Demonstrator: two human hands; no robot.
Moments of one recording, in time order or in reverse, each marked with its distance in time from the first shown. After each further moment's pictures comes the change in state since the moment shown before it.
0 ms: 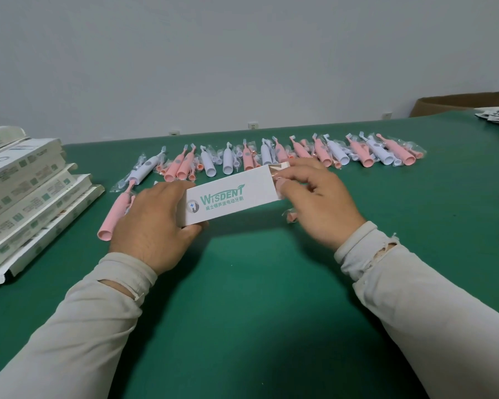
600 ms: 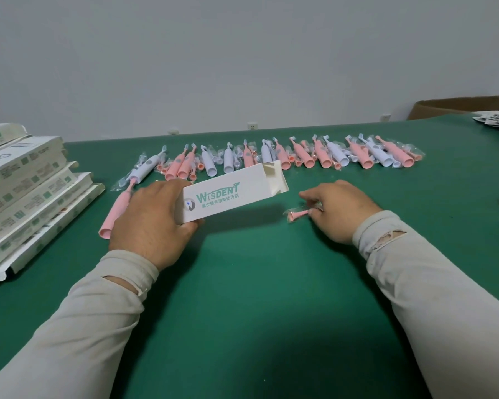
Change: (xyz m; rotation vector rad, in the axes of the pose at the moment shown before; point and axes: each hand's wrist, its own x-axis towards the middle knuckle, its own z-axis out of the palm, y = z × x) left_hand 0.002 -0.005 0.003 0.043 0.046 -0.049; right_hand 0.022 0.041 -0.038 -0.929 -0.316 0.149
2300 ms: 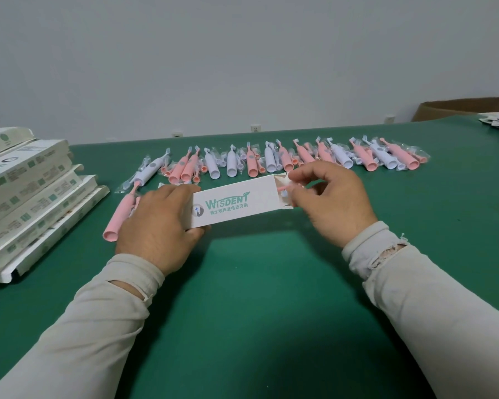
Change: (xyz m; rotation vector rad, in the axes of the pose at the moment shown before) left_hand -0.002 0.004 -0.002 0.033 -0.045 0.022; right_hand -0.018 -0.044 -0.004 0.914 0.438 -0.084
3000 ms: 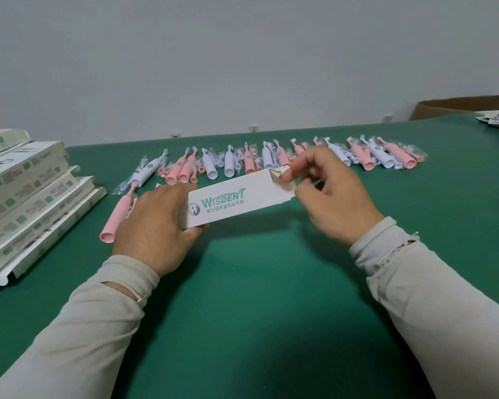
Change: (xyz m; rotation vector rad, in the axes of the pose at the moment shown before) left_hand 0.000 -0.001 0.001 -0.071 0.009 0.008; right_hand -0.002 -0.008 -0.010 0.014 -0.161 -0.113
